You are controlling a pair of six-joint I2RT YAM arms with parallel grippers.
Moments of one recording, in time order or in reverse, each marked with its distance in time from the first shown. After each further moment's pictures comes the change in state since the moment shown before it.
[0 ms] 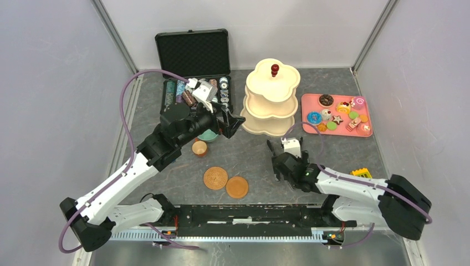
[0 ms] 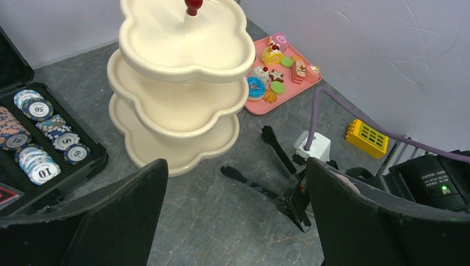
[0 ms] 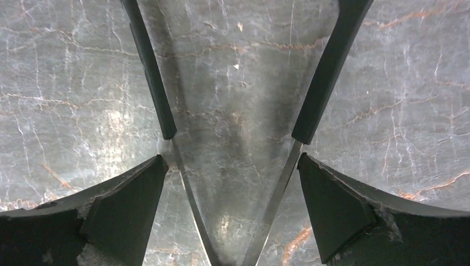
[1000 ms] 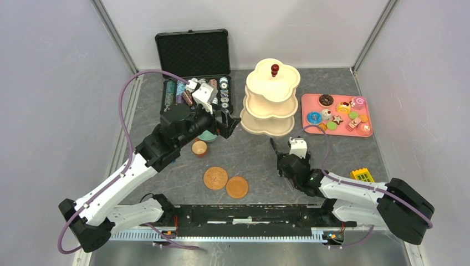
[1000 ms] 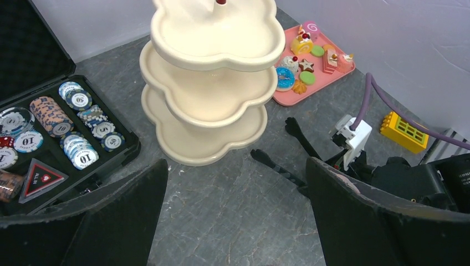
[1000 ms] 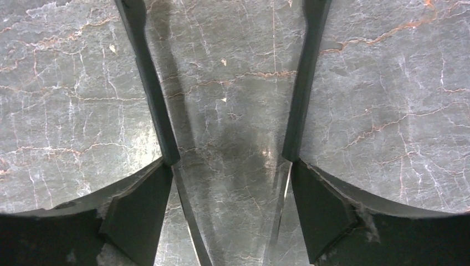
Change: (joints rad) left arm -0.004 0.000 0.015 -0.072 -0.082 0.079; right arm -0.023 -0.007 -0.119 0.263 0.073 0.023
